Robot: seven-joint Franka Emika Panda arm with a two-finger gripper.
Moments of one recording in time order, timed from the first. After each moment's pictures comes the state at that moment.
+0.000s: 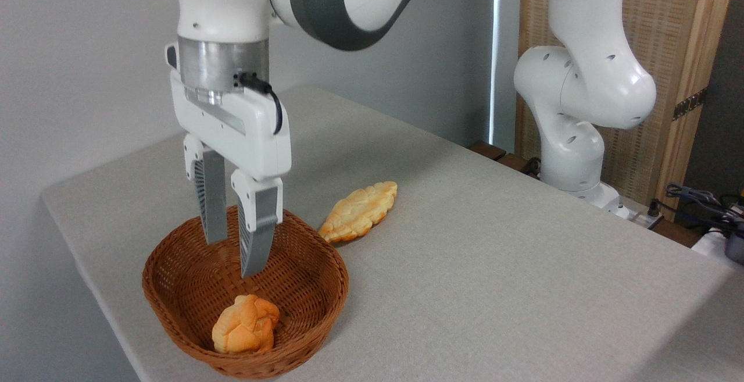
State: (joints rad) arm -0.01 0.10 -0.04 -1.72 0.03 2.08 0.70
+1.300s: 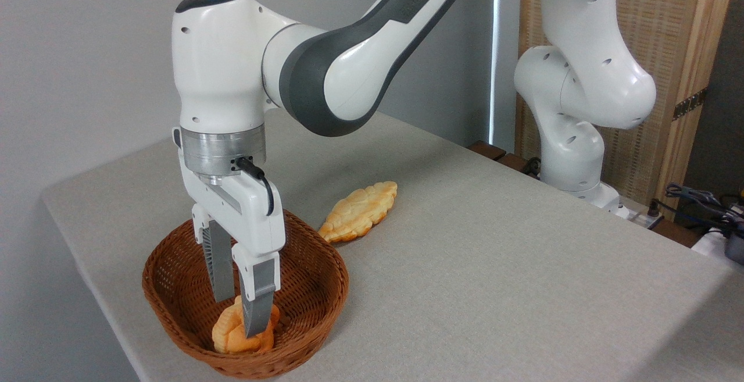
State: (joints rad) arm -0.01 0.21 -0.05 -1.78 0.08 2.22 0.70
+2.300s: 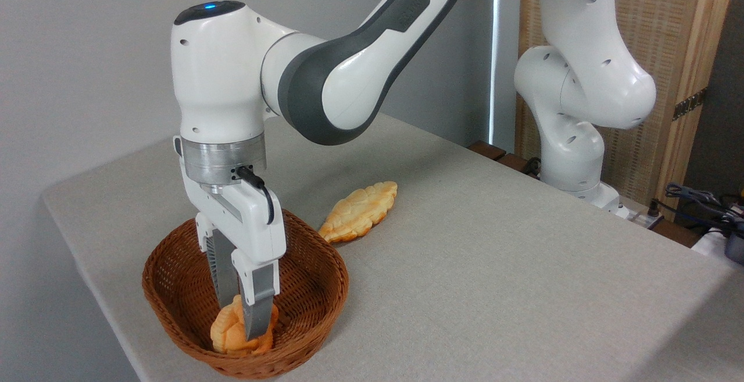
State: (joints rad) arm -0.02 0.23 -0.05 -1.78 0.08 2.22 0.70
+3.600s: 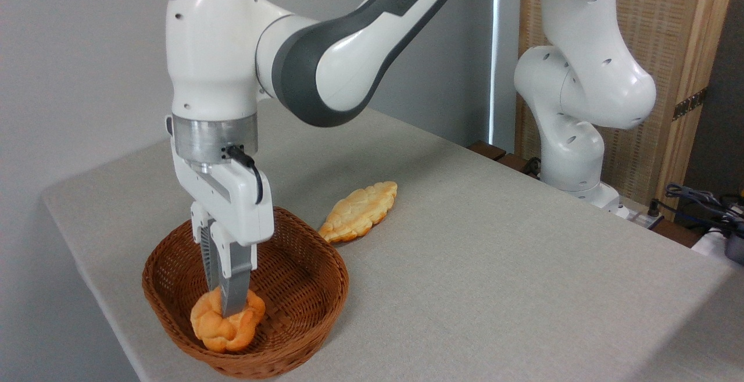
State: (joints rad) arm -0.02 0.20 -0.06 -1.76 0.08 2.23 0.70
